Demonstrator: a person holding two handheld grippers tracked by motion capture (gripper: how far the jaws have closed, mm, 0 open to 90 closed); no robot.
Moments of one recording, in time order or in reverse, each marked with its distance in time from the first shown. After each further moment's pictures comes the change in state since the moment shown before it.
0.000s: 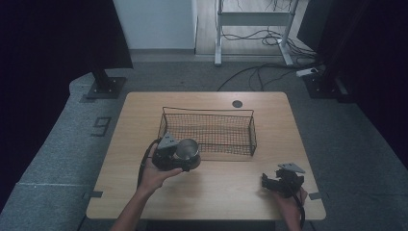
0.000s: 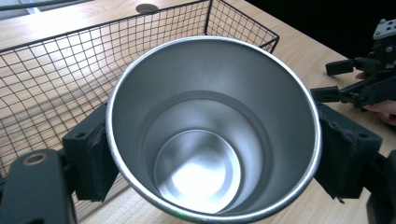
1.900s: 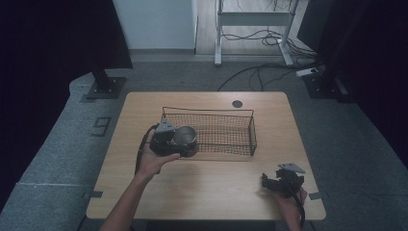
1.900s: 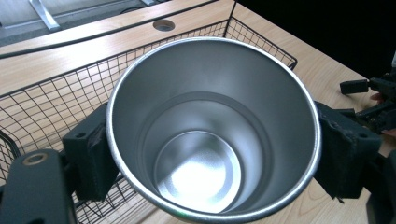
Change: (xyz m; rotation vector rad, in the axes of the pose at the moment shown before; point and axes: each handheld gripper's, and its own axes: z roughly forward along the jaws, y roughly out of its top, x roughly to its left) left arm 0.023 0.033 -0.001 -0.006 0.019 -0.009; right arm 0.000 0.000 0.000 0.000 -0.001 0.001
